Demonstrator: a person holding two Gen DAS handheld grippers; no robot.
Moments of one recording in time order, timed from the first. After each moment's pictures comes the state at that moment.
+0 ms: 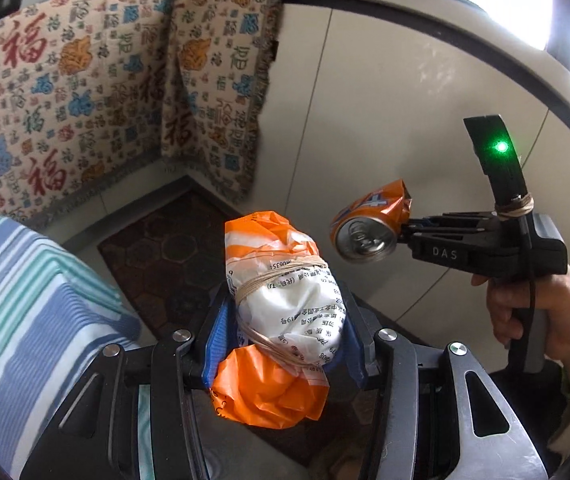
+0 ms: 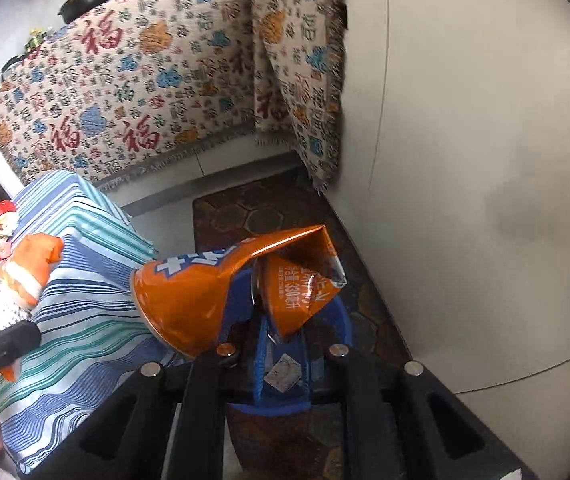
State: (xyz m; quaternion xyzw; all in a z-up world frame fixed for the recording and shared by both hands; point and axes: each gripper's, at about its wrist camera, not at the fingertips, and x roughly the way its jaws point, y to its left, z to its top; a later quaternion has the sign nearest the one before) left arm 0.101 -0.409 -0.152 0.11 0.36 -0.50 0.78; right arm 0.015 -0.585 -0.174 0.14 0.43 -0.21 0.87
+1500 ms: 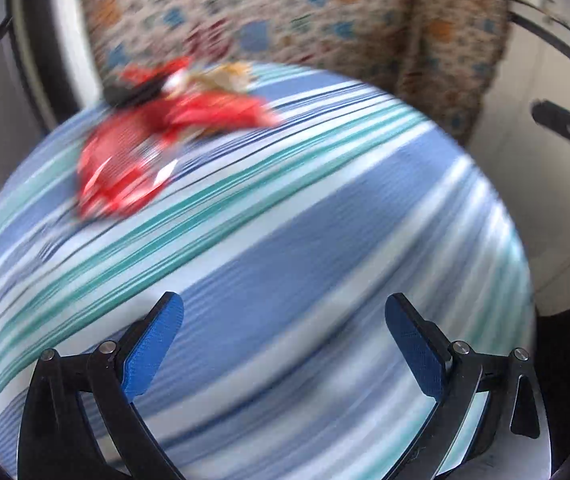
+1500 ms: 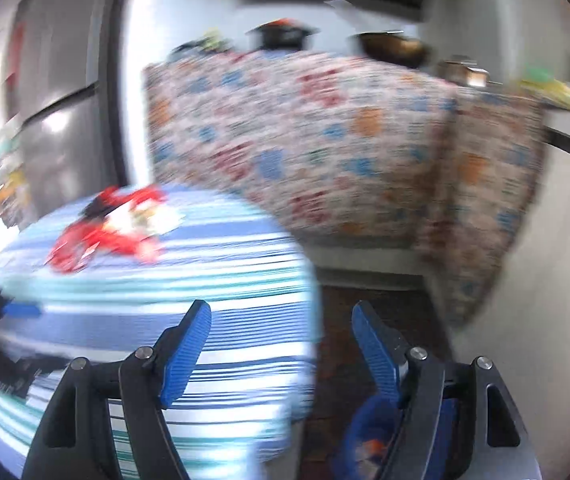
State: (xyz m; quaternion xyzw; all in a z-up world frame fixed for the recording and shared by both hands) left arm 0.167 -0.068 -0.208 0.09 0.44 -0.22 0.86; right arm 0.100 -0.304 -0.129 -0.03 0.29 -0.02 0.96
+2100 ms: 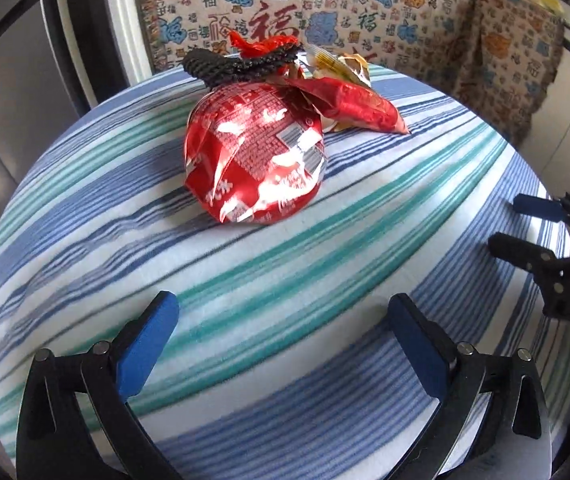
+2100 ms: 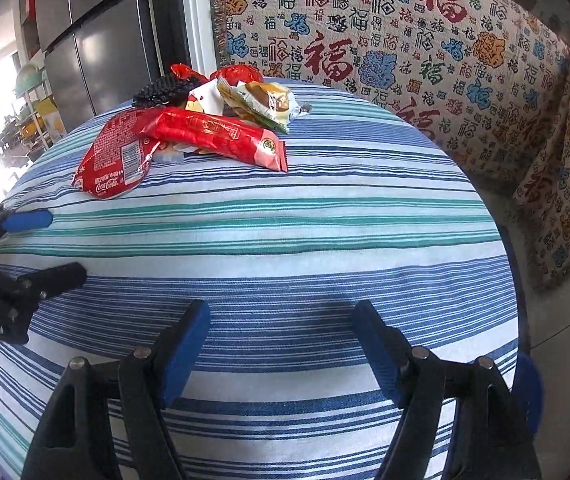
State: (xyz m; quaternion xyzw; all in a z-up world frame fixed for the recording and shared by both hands) left arm 0.229 -0.004 -0.222 0.09 0.45 -0.18 0.87; right arm 0.179 -0.192 -0.214 -0.03 0.44 0.05 0.90
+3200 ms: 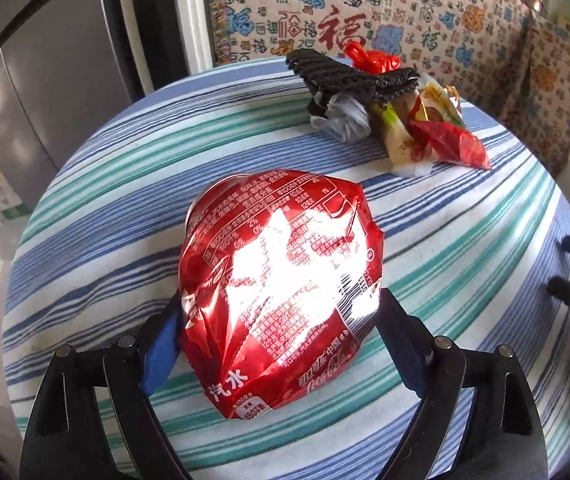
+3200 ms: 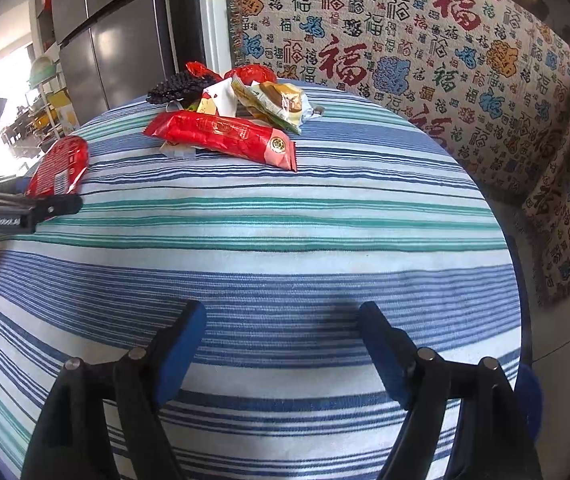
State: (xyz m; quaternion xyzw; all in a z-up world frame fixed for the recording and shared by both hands) left arm 0.247 0.051 -0.219 0.06 0.45 -0.11 0.88; right arm 0.182 -0.192 -0.215 -0.05 0.44 0.07 0.89
